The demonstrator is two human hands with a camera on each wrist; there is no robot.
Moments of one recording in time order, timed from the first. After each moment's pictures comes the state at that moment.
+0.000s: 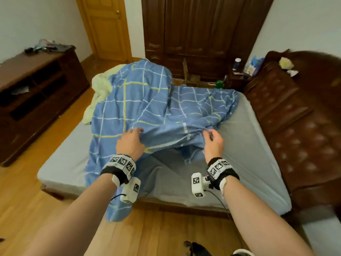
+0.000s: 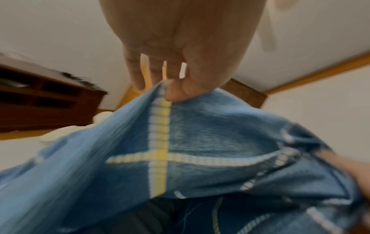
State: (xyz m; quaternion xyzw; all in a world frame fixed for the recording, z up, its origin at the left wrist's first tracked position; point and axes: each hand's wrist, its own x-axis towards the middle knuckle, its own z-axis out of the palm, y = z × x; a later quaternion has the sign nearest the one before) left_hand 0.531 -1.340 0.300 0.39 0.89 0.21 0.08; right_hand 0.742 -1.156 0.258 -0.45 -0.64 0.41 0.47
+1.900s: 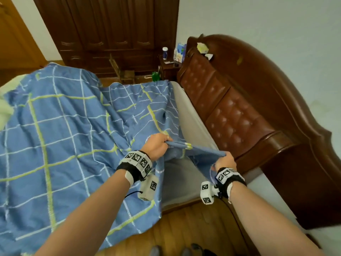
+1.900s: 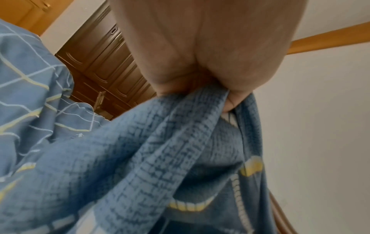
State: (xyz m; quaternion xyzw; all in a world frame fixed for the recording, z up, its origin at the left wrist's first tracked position) left_hand 0.797 -1.059 0.315 0.64 0.66 0.23 0.31; right_hand 1.058 -1.008 0.223 -0.81 -0.46 0.29 0.22
